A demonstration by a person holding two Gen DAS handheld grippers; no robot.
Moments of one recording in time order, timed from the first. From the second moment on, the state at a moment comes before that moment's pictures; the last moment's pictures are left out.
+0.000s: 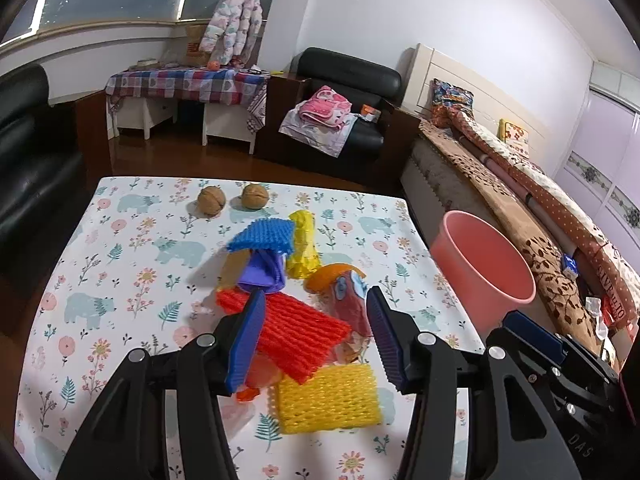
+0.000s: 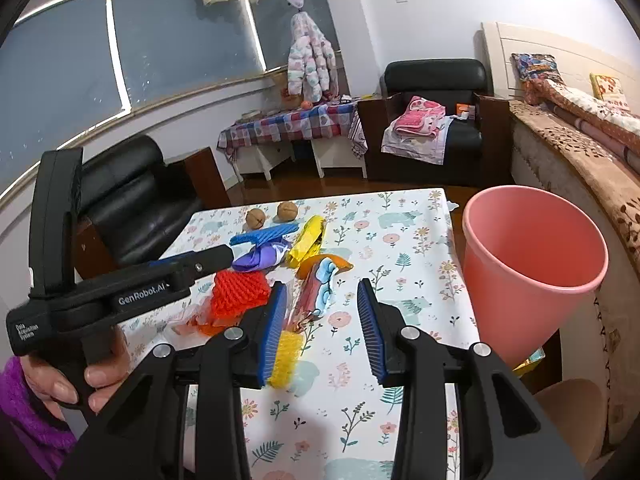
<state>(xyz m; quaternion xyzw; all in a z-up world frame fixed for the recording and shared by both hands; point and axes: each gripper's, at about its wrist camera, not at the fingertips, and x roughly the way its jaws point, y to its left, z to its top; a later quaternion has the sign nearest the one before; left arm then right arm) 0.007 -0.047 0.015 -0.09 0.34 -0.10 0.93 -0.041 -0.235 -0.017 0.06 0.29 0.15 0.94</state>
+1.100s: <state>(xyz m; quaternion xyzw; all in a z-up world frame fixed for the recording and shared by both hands) 0.103 0.004 0.000 -0.15 0.42 -0.06 0.89 0.010 -0.241 -0.046 0.08 0.33 0.18 0.92</state>
